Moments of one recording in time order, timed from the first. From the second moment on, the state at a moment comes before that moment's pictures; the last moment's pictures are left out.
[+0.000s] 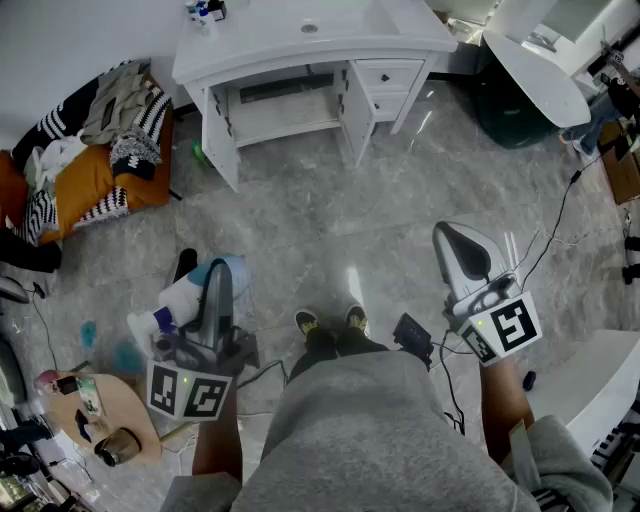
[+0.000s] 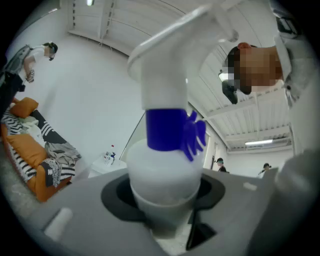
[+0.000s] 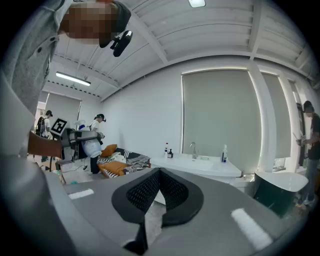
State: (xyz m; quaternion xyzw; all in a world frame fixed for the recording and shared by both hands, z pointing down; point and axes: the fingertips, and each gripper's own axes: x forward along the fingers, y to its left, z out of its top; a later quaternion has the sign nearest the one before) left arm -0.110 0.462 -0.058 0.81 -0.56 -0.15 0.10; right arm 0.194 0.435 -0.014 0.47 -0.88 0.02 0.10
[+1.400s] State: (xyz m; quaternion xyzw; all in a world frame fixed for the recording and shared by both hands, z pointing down) left arm -0.145 0.477 -0.088 0.82 -0.52 -0.22 0.08; right arm 0.102 0.458 -0.040 0.41 -0.91 0.06 -0.01
